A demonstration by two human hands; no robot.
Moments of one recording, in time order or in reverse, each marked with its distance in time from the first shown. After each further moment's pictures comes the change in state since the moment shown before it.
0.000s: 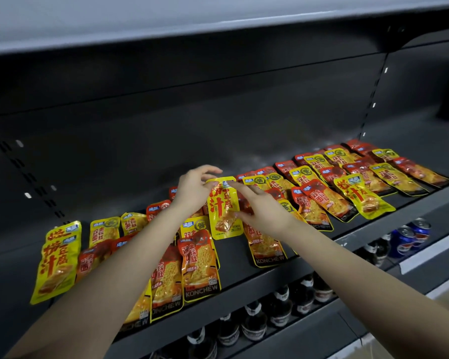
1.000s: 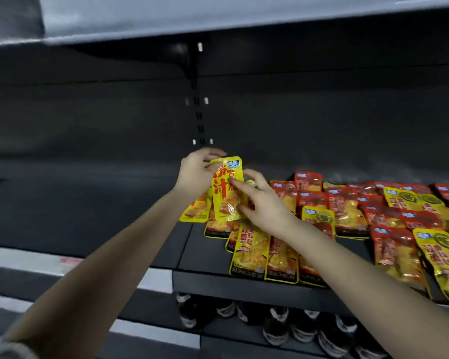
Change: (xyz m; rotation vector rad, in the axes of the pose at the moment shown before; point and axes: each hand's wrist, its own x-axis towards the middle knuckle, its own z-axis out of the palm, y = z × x) left_hand -0.122 -0.078 -0.191 0.035 0.454 -0.252; right_hand 0.052 -0.173 0.121 0.143 -0.147 -0.489
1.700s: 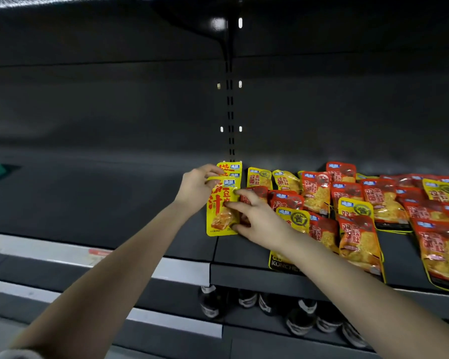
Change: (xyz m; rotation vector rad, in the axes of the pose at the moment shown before) left_hand -0.021 -0.081 -0.043 0.193 -0.112 -0.066; right_hand 0.007 -0.049 0.066 -0.043 -0.264 0.054
